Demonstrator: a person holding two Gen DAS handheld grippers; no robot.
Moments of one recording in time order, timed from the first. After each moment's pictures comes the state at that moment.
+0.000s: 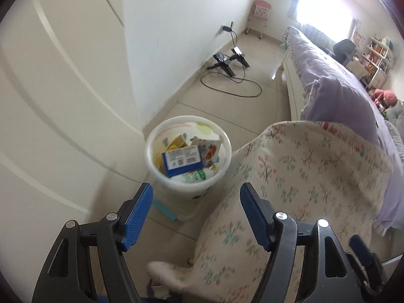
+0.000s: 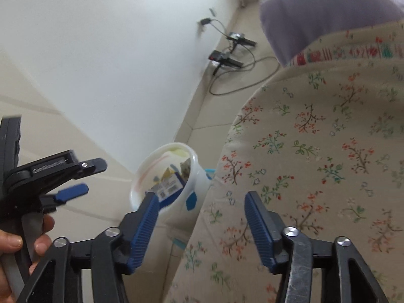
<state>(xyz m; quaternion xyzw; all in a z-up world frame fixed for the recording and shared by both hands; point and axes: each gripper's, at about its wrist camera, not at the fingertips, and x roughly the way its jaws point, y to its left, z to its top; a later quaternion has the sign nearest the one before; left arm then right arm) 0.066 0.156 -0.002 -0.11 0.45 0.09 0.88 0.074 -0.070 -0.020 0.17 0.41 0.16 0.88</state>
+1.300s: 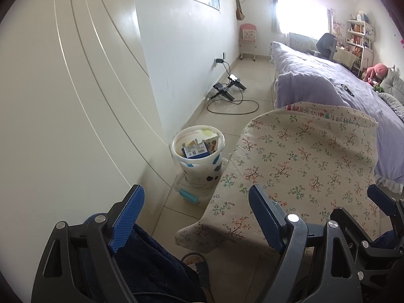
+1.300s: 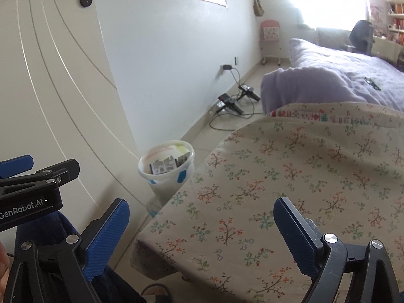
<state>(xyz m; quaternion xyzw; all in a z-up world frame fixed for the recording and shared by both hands) -0.135 0.073 0.075 0.00 0.37 0.12 0.92 -0.128 -0.115 0.048 0.02 0.30 0.18 0.94</state>
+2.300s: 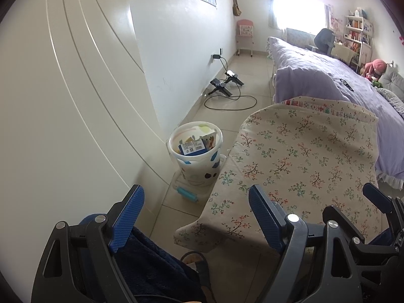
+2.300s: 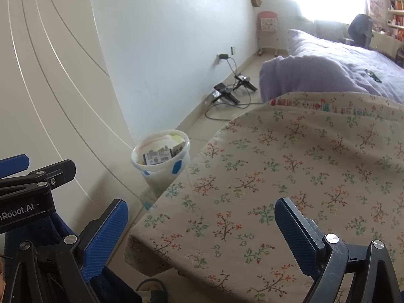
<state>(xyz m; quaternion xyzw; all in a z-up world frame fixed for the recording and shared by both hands) -0.125 0.072 0.064 0.01 0.38 0.11 0.92 -0.113 -0.110 0.031 0.01 0.32 0.17 0.93</state>
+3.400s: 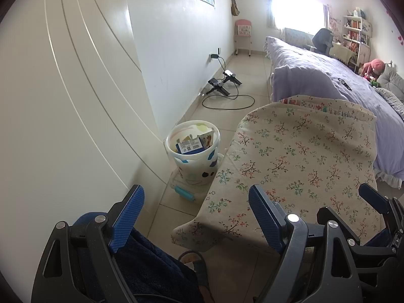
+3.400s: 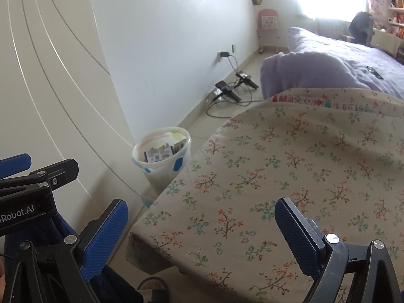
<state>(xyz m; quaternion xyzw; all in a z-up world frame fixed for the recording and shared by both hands) -0.126 0.068 0.061 0.00 0.38 0.10 0.92 -0.113 -0.108 0.024 0.01 0.33 0.17 0.93</state>
